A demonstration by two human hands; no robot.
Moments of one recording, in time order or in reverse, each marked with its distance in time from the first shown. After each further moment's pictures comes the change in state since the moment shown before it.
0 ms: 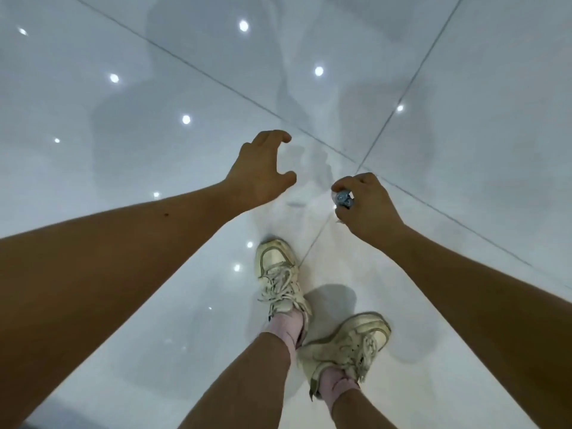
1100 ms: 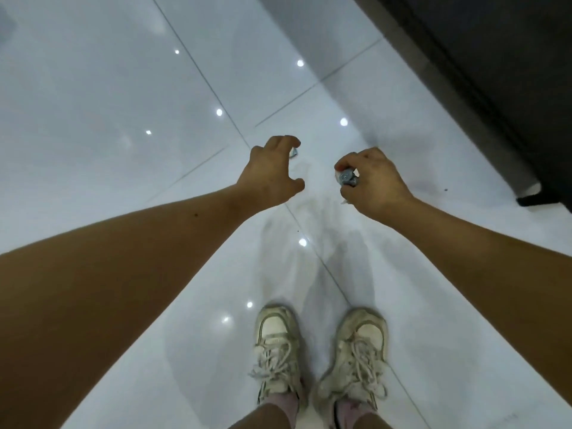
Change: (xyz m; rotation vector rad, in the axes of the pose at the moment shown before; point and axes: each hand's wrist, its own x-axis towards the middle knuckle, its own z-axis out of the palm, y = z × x) left_hand 0.187 -0.178 -0.359 -0.127 0.430 -0.277; right_hand 0.341 -0.422 -0.031 -0.282 -0.099 -0.492
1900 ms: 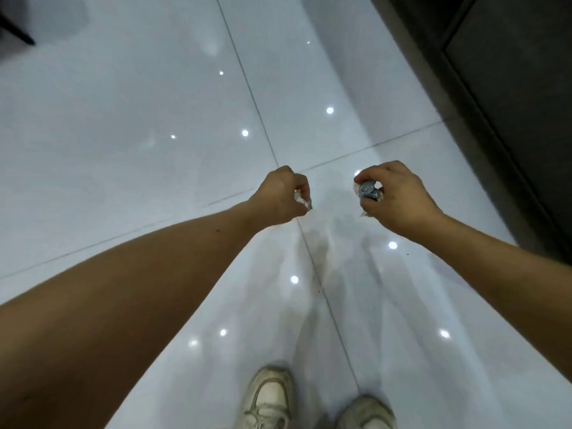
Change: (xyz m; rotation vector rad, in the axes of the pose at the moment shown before) left_hand 0.058 -0.084 -0.031 -0.094 0.069 -0.005; right_hand 0.091 -0.059 0.003 -0.125 -0.033 -0.210
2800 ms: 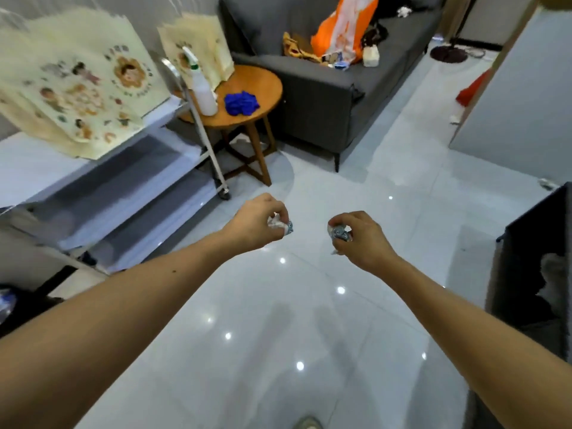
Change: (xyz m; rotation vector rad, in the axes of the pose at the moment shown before) left_hand -0.615 0.208 -0.425 -0.170 0.747 -0.598; right_hand -0.334 -0.549 -0.252 -0.106 -0.510 -0.774
